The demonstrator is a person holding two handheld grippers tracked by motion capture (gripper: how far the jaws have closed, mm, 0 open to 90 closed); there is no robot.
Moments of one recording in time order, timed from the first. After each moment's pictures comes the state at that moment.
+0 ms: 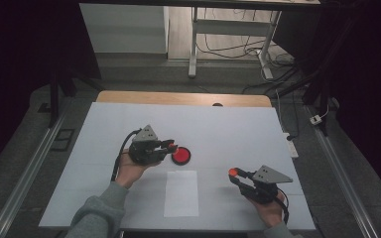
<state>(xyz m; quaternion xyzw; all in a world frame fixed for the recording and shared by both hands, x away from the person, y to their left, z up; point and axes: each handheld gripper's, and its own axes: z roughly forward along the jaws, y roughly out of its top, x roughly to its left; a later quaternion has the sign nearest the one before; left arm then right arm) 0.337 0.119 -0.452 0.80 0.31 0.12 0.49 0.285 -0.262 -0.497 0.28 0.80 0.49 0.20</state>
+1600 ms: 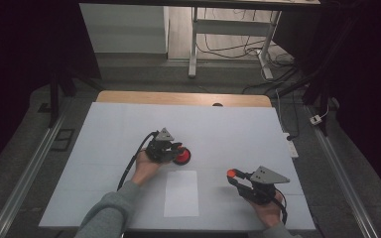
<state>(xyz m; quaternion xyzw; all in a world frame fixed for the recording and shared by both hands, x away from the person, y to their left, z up) 0.382 0.085 -0.514 0.83 0.33 0.12 0.43 0.285 -0.258 -0.502 0.27 0.80 0.49 0.20</state>
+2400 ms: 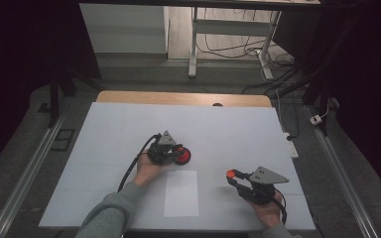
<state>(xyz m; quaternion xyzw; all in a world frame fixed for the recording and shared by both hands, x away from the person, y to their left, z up) 0.382 0.082 -0.523 0.84 0.32 0.14 0.42 0.285 -0.257 -0.503 0.27 0.81 0.49 0.20</state>
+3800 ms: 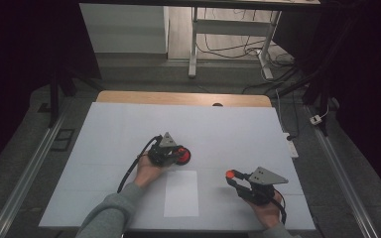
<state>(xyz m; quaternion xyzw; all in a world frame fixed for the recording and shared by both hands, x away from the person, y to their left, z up) 0.380 0.080 -0.528 0.84 0.31 0.15 0.42 0.284 -0.255 -0.502 0.27 0.81 0.49 0.20</state>
